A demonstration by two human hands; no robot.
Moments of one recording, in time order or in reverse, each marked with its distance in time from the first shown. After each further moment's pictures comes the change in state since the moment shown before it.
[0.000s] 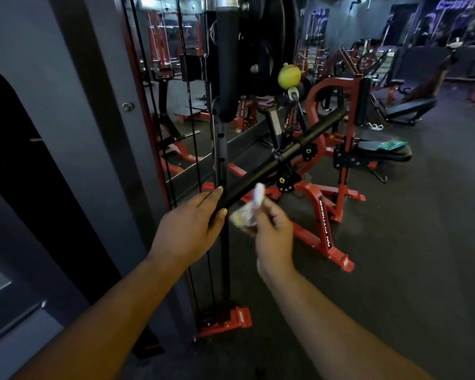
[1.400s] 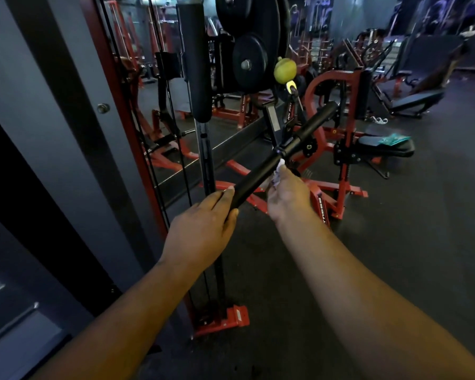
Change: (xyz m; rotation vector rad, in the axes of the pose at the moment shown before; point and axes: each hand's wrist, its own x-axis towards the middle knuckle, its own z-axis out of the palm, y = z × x) left_hand 0.025 0.067 0.018 0.075 0.016 -0.003; right_hand 0.105 -0.066 -0.022 0.441 0.269 0.381
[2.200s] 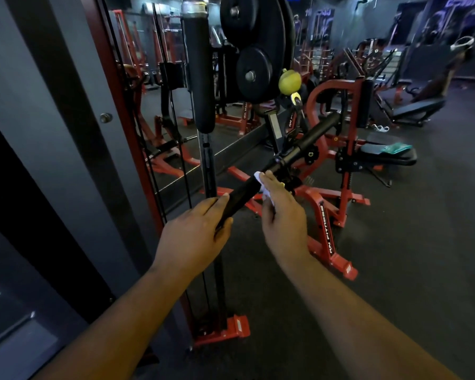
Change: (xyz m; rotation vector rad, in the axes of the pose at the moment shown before) left_hand 0.008 -0.023 0.004 -0.014 0.044 0.023; right_hand -0.004 0.023 -0.049 -1.189 -0.395 -1.170
